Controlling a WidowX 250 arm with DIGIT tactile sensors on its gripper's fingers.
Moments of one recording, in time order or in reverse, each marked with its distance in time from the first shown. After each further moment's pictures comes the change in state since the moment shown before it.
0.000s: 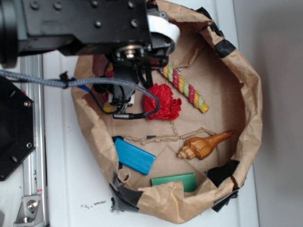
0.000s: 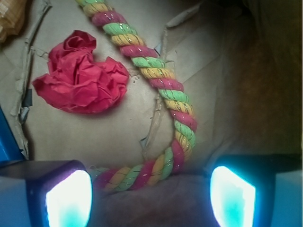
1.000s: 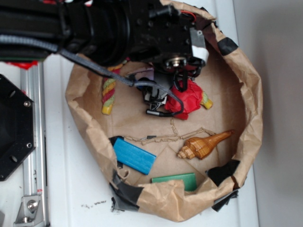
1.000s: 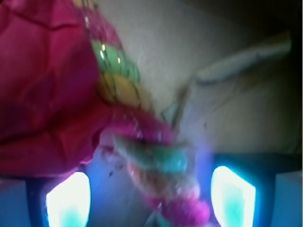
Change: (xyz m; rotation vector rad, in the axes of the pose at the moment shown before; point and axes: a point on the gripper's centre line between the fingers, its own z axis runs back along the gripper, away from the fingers) arm 0.058 0.011 -0.073 0.007 -0.080 -0.173
